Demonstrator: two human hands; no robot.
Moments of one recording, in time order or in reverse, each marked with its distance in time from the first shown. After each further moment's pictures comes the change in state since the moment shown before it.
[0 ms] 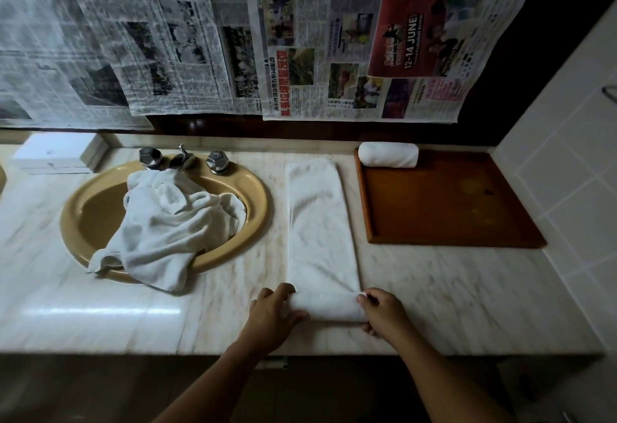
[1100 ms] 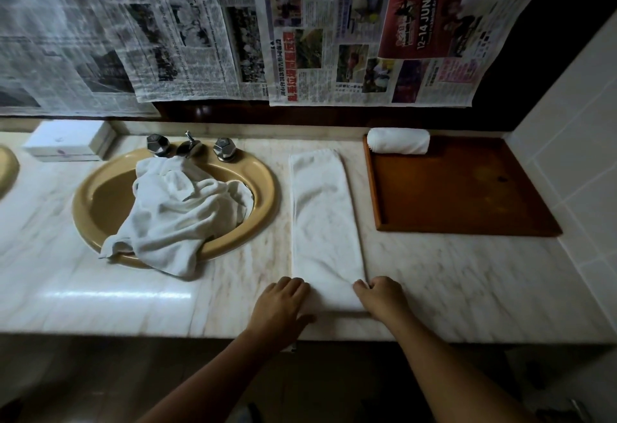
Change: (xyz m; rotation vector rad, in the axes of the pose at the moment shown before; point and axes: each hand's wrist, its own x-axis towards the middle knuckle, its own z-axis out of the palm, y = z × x) left_hand -0.010 0.004 -0.001 0.428 -0.016 0.329; right_hand 0.008 -0.017 0.013 -0.416 0.078 0.007
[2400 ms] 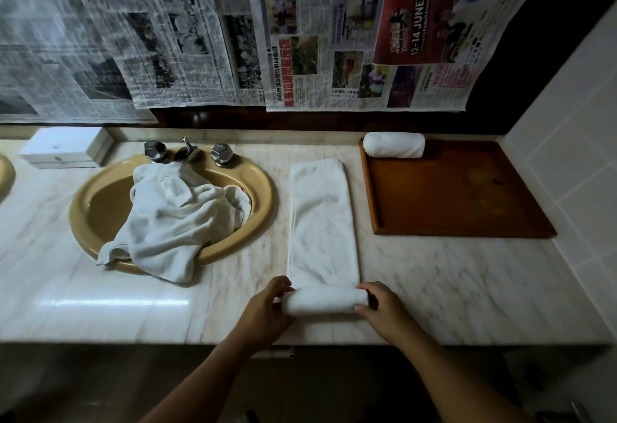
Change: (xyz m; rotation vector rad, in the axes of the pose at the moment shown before) left_hand -0.015 -0.025 -0.001 -0.710 0.012 -0.317; right_hand -0.014 0.033 0.002 0.208 -0.143 -0.298
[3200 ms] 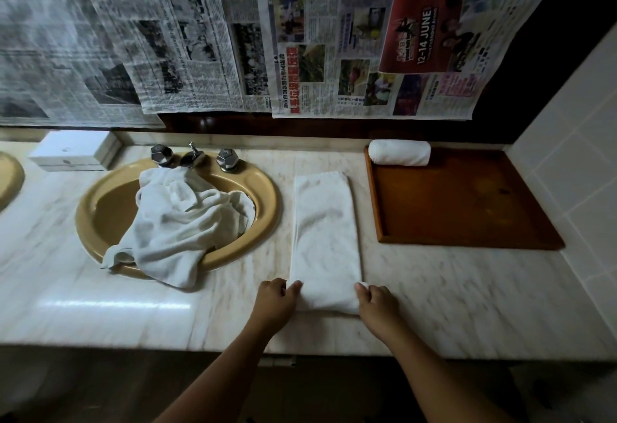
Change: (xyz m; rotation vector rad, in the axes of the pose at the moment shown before) left_hand 0.043 0.024 0.010 0.008 0.193 -0.315; right_hand 0.033 -0.016 0.017 -0.146 0.133 0.198
